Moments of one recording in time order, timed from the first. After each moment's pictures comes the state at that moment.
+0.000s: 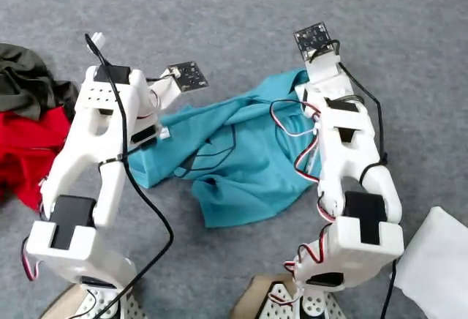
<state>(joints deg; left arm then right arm) 1.9 5.4 6.2 77.6 -65.0 4.0 8.1 29.6 15.8 19.1</state>
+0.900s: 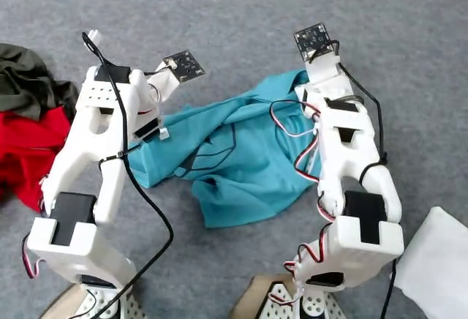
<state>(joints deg) 1.8 6.0 6.1 74.2 -59.1 4.0 8.3 29.6 15.8 19.1</state>
